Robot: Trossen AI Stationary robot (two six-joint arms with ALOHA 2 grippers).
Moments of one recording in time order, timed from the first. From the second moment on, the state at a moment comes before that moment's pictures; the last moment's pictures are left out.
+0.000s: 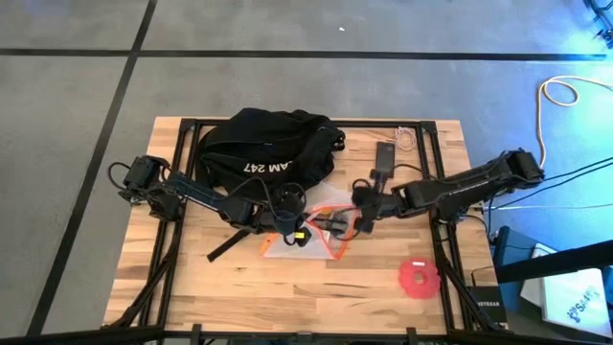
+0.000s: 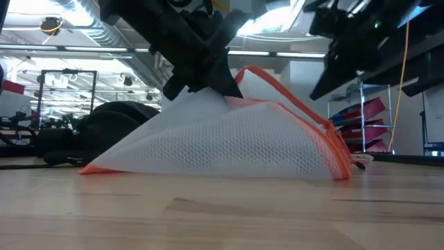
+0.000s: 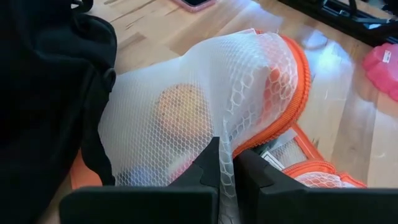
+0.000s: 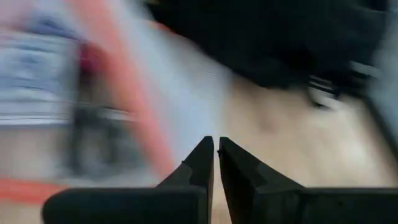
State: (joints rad) left arm -0.23 1.74 1.02 0.04 -0.56 -0.65; right arm 0.20 1.27 0.79 -0.55 0.54 0.29
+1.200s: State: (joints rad) left arm -0.23 1.74 1.02 0.00 -0.57 -0.62; right arm -0.76 1.41 0.60 -0.16 0.47 0.39
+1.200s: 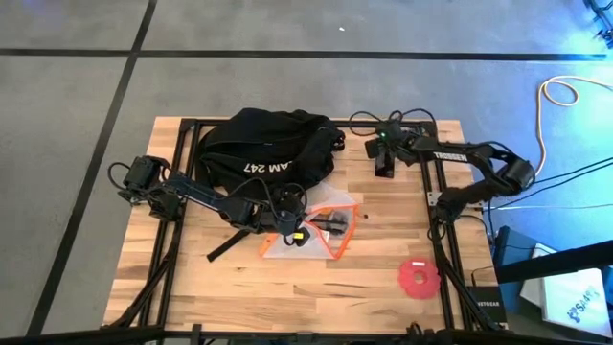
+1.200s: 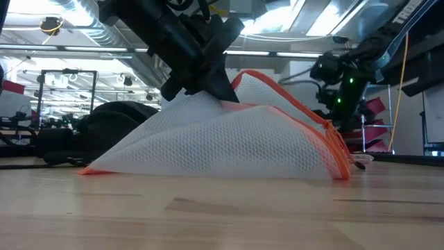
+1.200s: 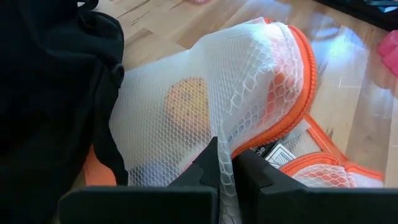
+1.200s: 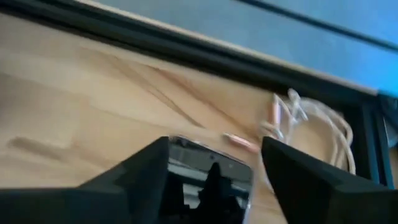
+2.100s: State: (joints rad) left arm -0.23 1.74 1.02 0.00 -0.57 -0.61; right arm -0.92 1.62 0.60 0.01 0.44 0.59
